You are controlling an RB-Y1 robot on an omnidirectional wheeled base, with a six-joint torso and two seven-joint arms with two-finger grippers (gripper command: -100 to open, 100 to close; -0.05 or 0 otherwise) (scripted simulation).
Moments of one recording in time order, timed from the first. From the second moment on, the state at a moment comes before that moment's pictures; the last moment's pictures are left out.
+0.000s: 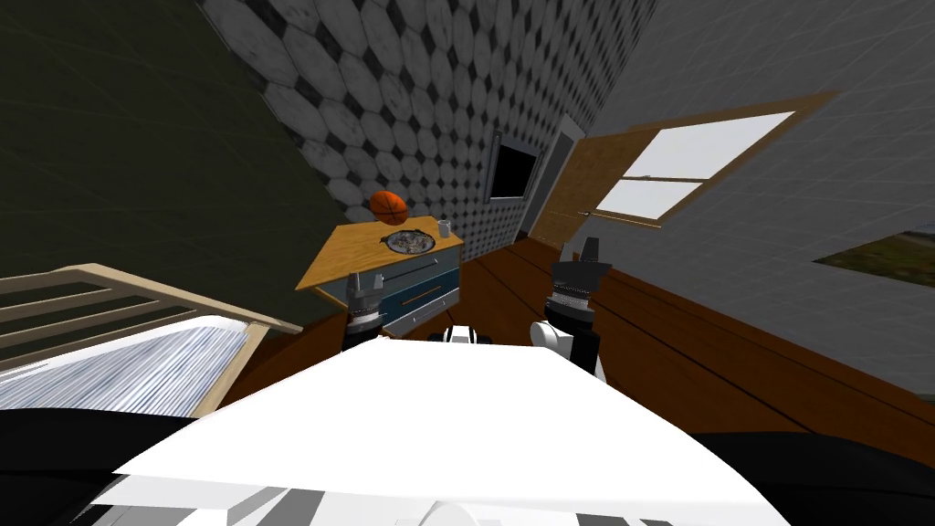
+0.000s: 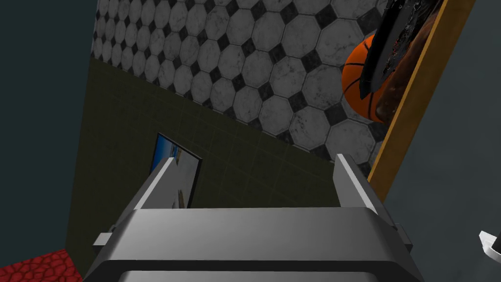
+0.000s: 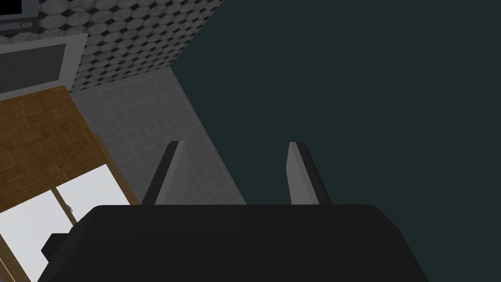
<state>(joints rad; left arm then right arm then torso) 0.46 0.18 0.08 -1.68 0.25 -0.99 0.07 0.46 -0.02 -0.06 -2.39 -0.08 -0.46 0.05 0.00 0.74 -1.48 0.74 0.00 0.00</state>
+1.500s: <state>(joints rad) 0.41 0.17 0.11 -1.28 0.36 -1.25 0.21 0.46 -0.02 -0.06 -2.39 -0.08 -0.46 0.05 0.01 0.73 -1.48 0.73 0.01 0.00</state>
